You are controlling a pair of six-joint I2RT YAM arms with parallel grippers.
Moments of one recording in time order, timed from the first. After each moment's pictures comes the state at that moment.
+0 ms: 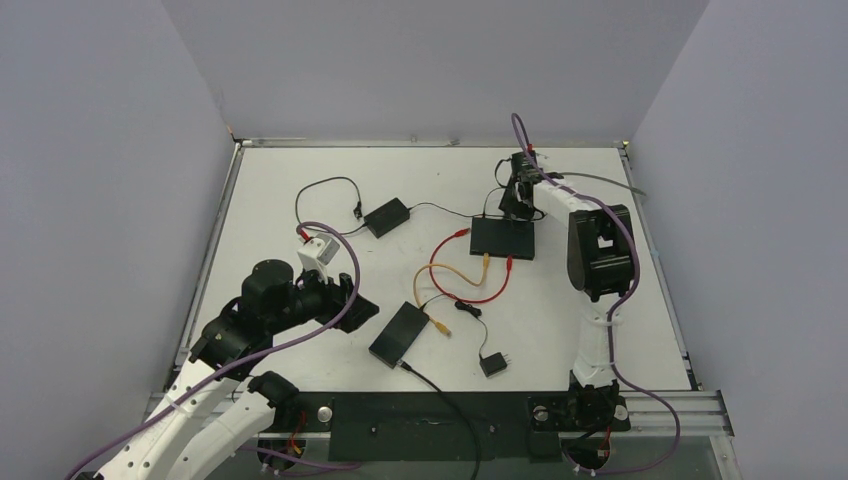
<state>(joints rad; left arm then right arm) -0.57 0.61 0.73 -0.59 0.30 -0.42 0.20 2.15 1.57 -0.41 0.17 0.52</state>
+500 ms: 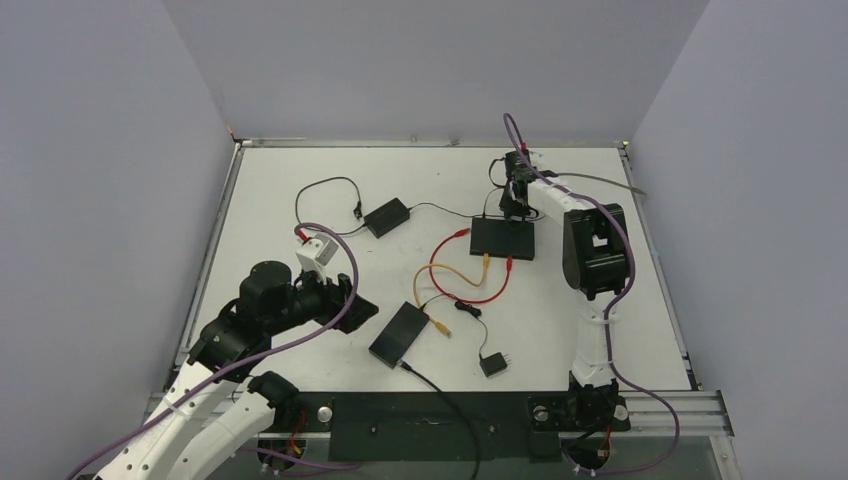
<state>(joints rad) -0.57 0.60 0.73 -0.59 0.30 -0.42 0.23 2.19 1.63 -0.45 0.21 0.49</state>
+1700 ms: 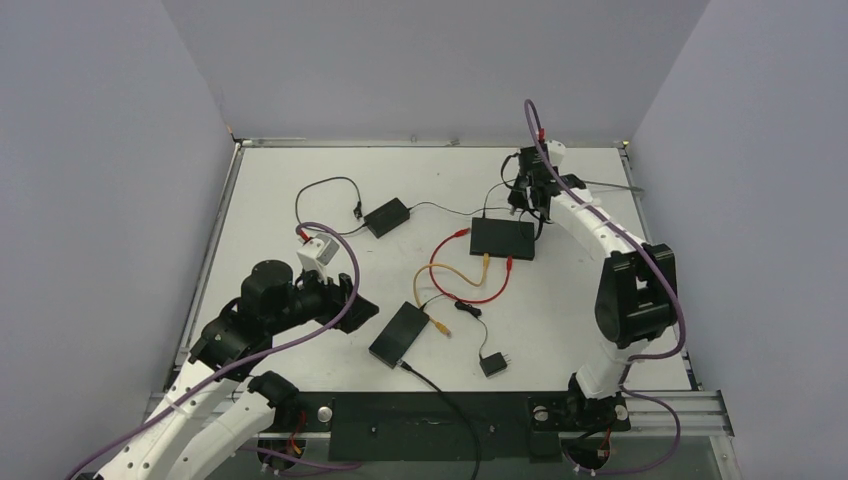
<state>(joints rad) -0.57 0.60 0.73 -0.59 0.30 -0.42 0.27 1.79 1.42 -0.47 0.25 0.53</state>
